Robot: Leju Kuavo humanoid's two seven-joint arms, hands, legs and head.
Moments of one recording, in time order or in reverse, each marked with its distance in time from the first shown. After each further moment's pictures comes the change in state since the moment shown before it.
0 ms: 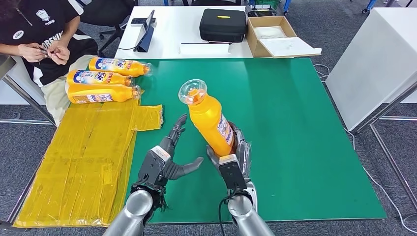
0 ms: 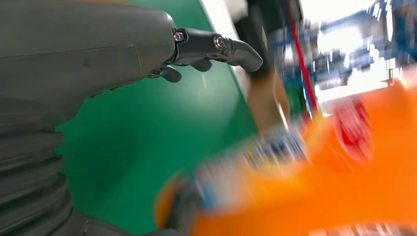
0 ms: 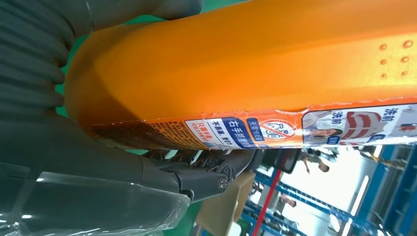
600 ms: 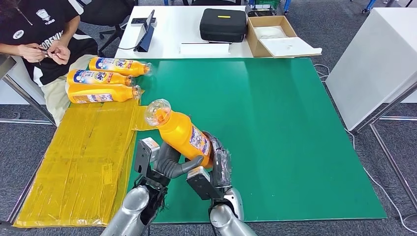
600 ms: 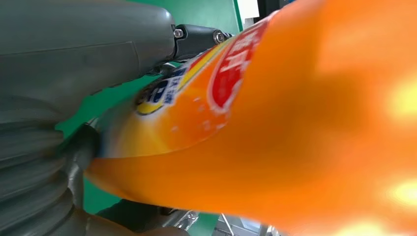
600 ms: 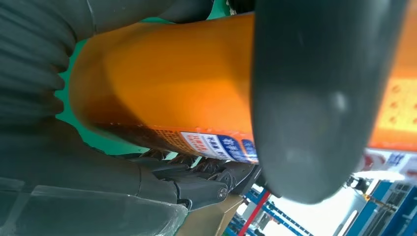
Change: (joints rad) left arm -0.012 0.000 -0.006 0.008 0.224 -0.151 0.050; right arm -0.021 0.061 0.108 0.158 0.158 -0.104 0.035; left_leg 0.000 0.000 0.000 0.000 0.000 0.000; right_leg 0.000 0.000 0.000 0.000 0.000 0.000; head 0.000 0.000
